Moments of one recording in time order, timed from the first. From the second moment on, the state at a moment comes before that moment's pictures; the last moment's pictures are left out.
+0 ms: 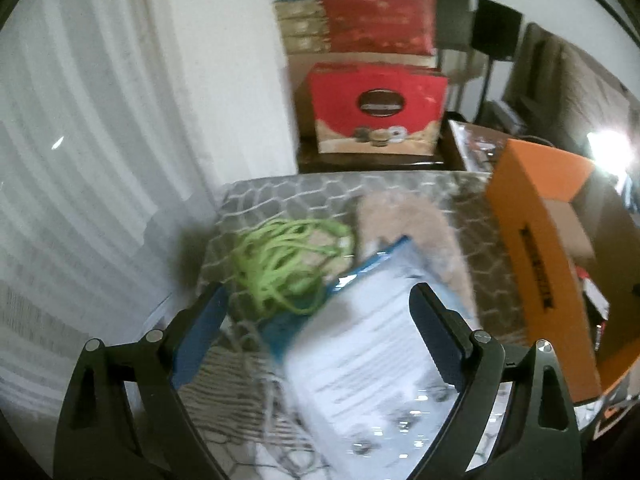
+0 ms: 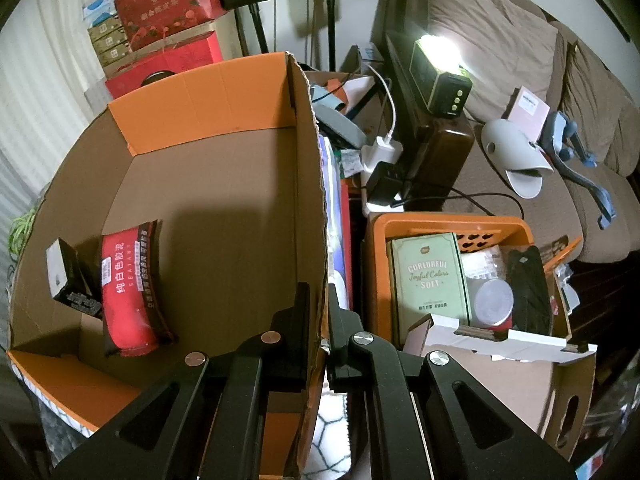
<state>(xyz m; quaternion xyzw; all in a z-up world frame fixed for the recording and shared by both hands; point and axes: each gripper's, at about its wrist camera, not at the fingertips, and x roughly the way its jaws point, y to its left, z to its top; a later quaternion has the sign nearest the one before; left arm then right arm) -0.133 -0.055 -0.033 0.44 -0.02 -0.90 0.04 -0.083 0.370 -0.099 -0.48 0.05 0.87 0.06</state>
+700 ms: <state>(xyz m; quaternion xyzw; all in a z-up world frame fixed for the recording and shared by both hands) -0.186 -0.124 -0.067 0.47 0.05 -0.88 0.04 -0.082 0.369 -0.099 -0.49 0.05 0.87 0.06</state>
